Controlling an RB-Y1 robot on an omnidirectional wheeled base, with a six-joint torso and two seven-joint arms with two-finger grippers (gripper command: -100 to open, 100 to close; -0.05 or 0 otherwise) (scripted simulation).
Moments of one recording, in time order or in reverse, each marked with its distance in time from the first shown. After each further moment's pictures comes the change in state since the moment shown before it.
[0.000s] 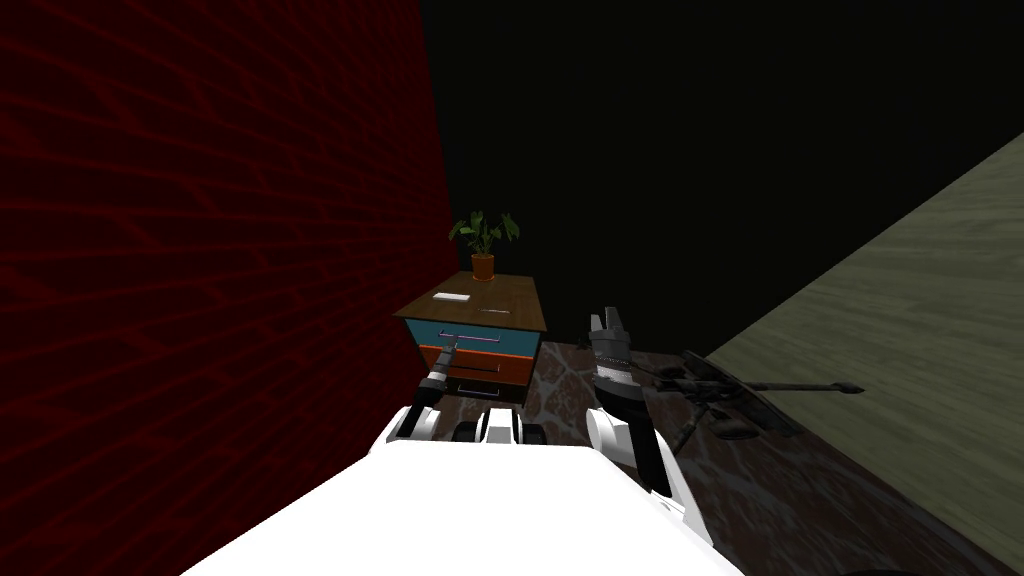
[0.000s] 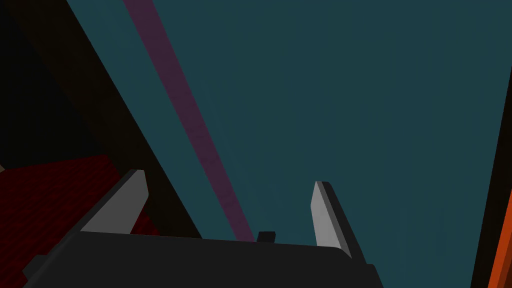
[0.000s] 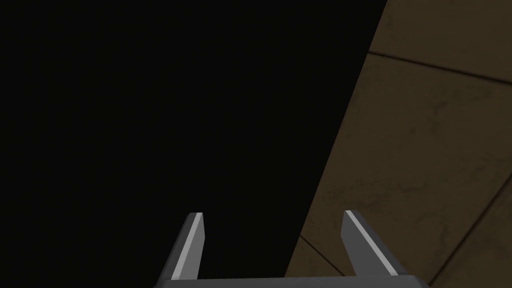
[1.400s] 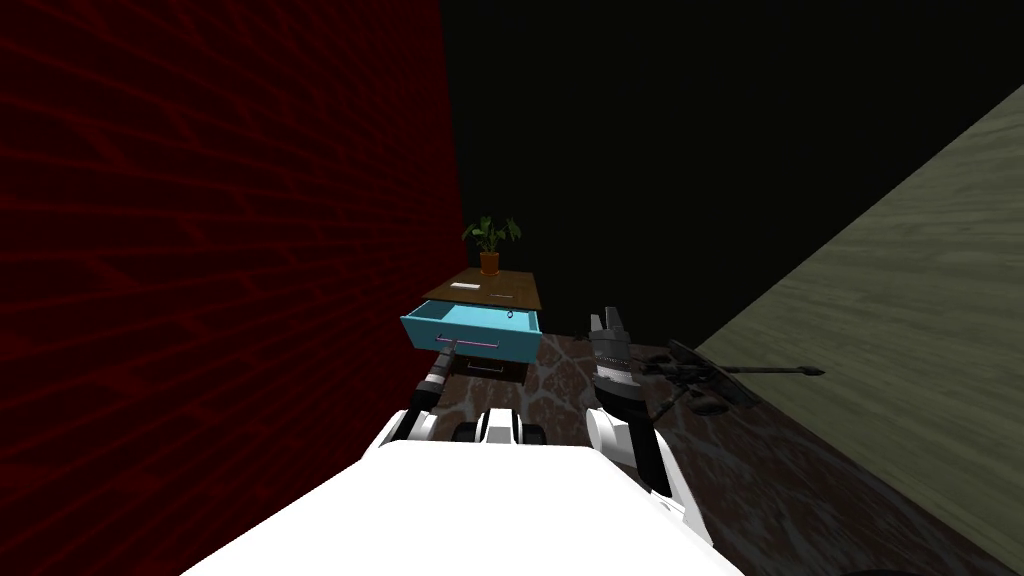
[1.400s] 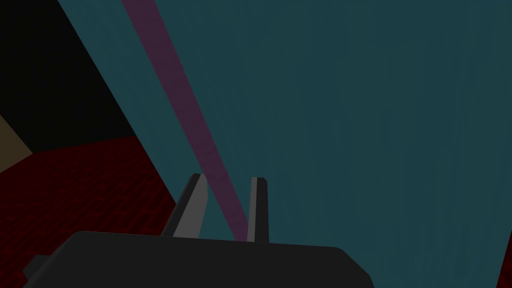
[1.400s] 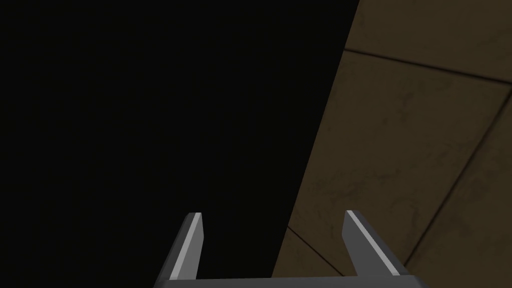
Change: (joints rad) left arm 0.054 0.020 -0.026 -0.081 -0.004 0.034 0.022; right arm 0.000 0.000 0.000 0.000 0.000 0.000 0.000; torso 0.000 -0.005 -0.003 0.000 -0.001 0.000
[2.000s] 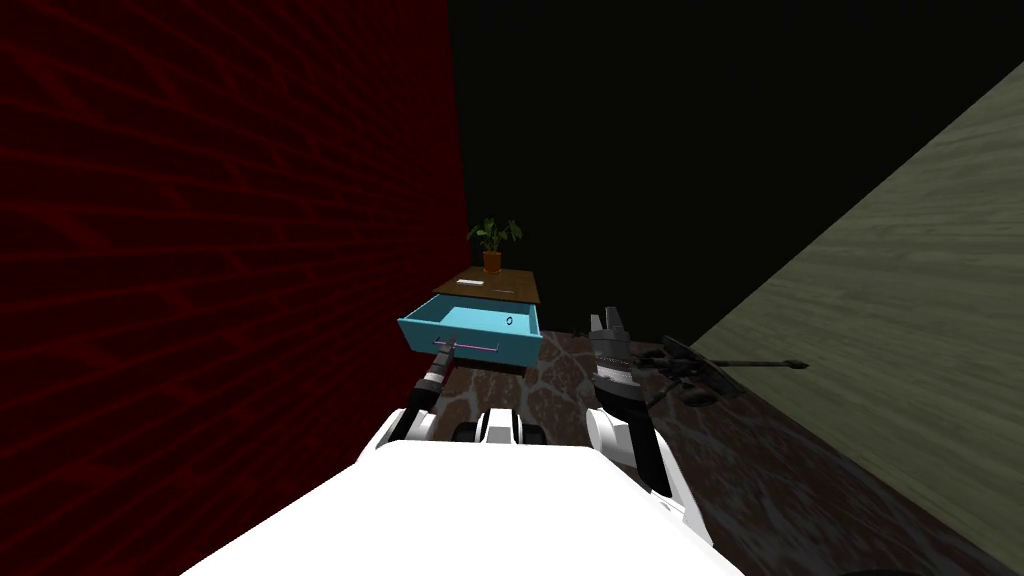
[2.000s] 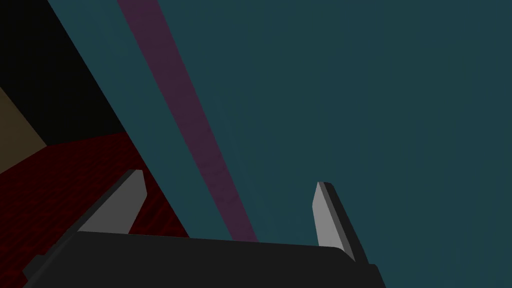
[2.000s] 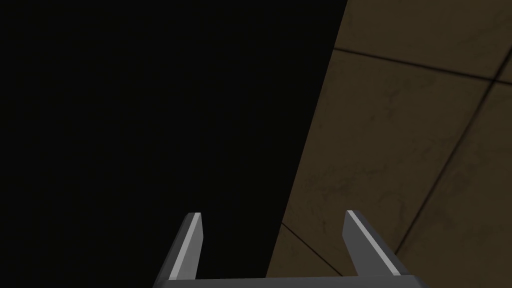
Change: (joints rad) left arm 0.014 0.015 -0.008 -0.054 0.000 0.035 0.013; right arm 0.000 0.000 0.000 0.000 0.000 0.000 0.000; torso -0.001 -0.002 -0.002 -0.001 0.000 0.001
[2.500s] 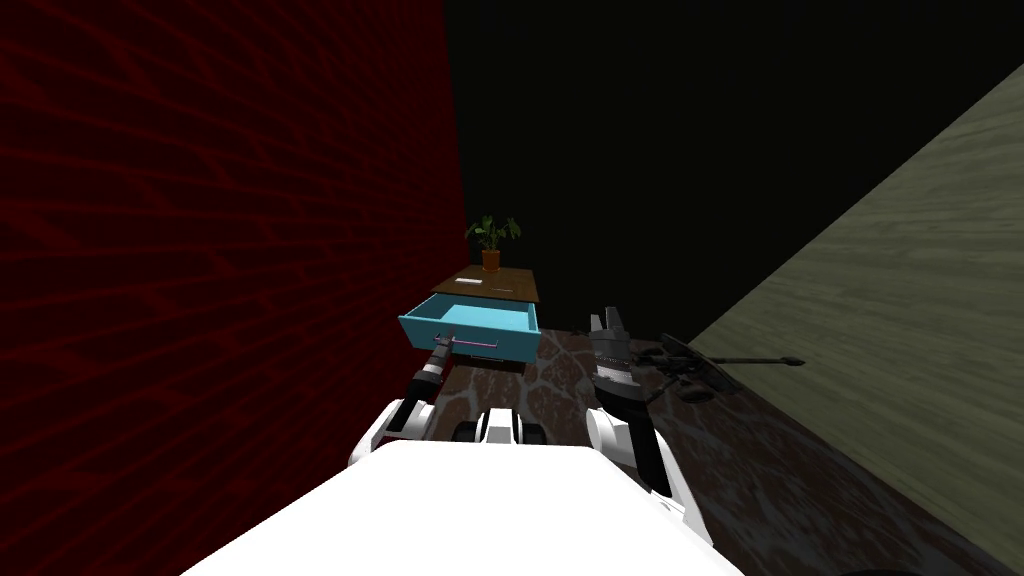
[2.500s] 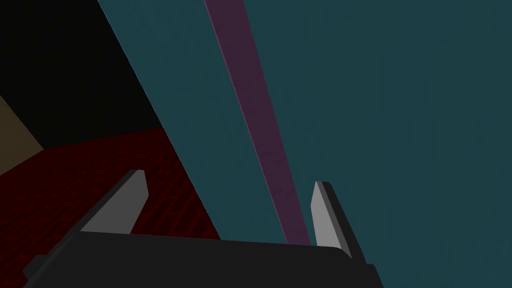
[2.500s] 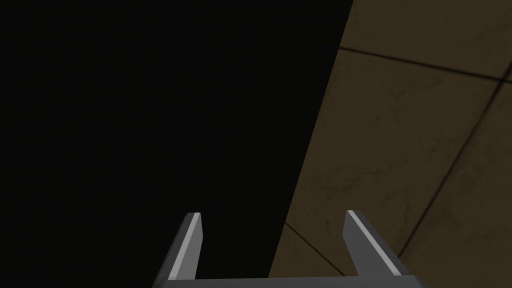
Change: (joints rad) left arm -0.005 0.027 0.002 -0.119 0.004 0.120 0.026; right arm 0.000 0.000 0.000 0.000 0.000 0.000 0.000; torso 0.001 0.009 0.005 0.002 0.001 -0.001
